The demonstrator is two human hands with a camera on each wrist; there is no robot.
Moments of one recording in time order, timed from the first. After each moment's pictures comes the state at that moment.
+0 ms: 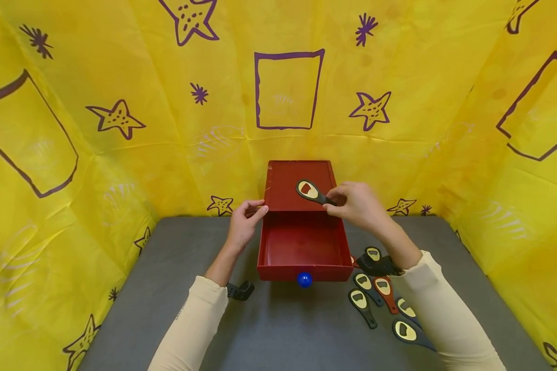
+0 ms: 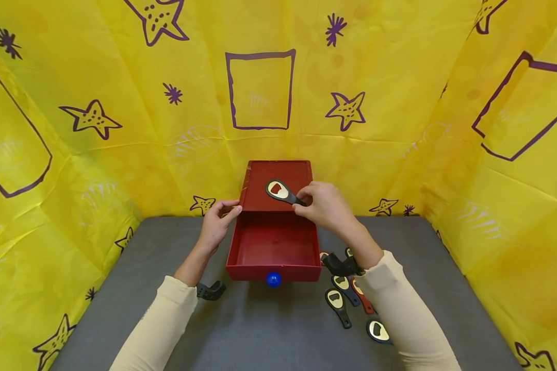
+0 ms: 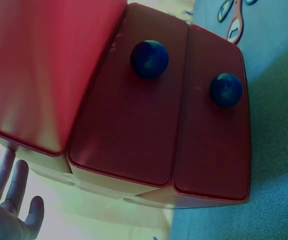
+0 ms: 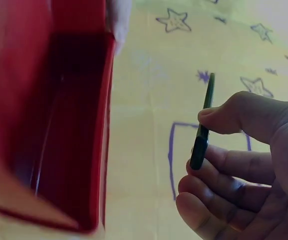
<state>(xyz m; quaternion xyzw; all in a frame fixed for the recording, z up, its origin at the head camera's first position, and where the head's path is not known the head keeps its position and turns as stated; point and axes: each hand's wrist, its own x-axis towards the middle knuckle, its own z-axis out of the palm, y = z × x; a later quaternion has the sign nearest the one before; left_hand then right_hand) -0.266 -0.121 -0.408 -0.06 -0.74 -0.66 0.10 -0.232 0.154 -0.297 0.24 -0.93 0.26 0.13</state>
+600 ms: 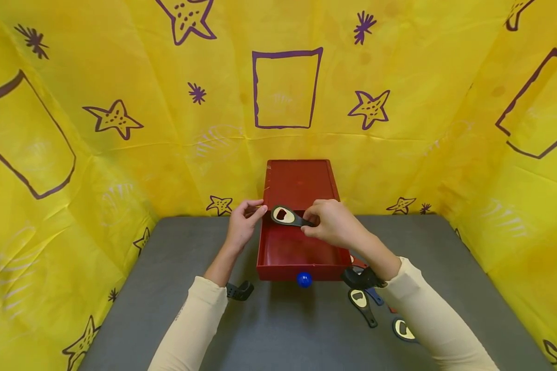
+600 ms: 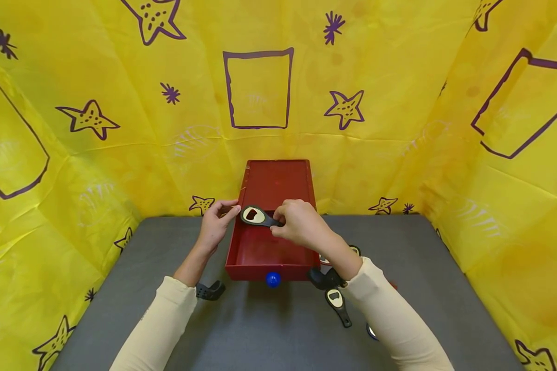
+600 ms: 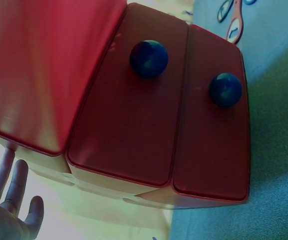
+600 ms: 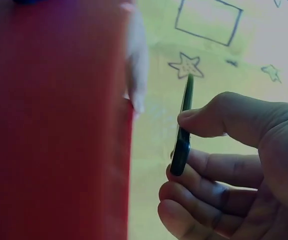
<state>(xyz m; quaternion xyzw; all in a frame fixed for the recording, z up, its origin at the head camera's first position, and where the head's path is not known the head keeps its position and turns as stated) -0.269 -0.120 -0.410 -0.05 -0.75 -0.66 0.11 -0.213 0.113 -0.310 0.28 -0.93 0.23 0.05</state>
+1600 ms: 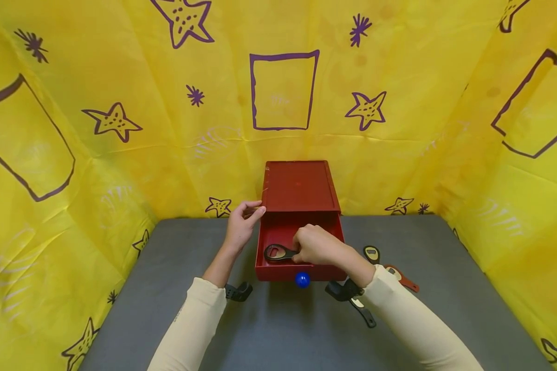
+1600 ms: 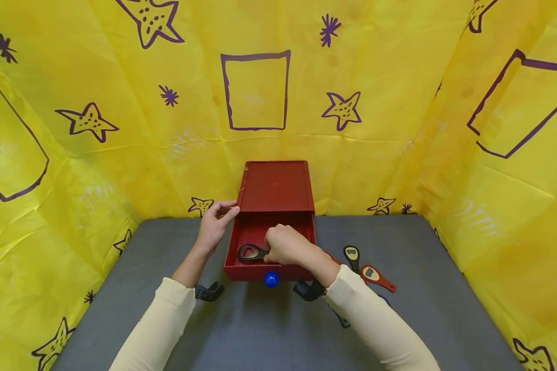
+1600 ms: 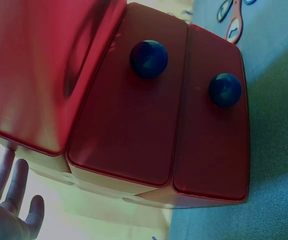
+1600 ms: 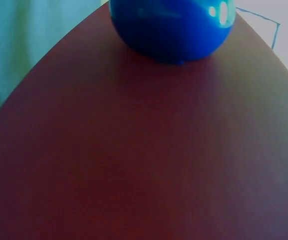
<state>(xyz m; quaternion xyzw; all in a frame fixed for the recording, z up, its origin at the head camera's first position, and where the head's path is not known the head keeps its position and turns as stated) -0.266 -0.121 -0.408 -0.05 -0.75 -0.66 0.09 -0.214 0.088 -0.356 0.31 -0.93 0.17 -0.07</state>
